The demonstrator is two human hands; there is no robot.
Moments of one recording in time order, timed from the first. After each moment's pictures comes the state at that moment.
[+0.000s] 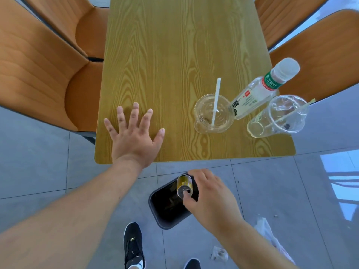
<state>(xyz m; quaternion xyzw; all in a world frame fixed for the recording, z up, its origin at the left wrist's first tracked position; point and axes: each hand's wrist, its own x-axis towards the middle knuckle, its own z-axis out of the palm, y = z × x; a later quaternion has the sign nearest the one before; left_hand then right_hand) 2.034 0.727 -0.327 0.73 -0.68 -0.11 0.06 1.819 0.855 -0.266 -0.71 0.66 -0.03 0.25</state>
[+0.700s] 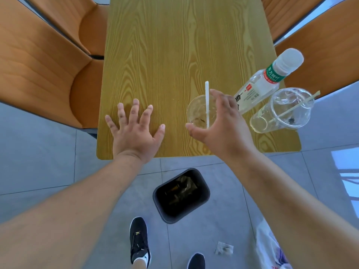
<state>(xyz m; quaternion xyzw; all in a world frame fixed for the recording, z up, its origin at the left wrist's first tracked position) 2.029 0.726 -0.325 0.73 -0.67 -0.10 0.07 1.800 0.726 -0.213 -0.67 0.69 -0.17 0.24</state>
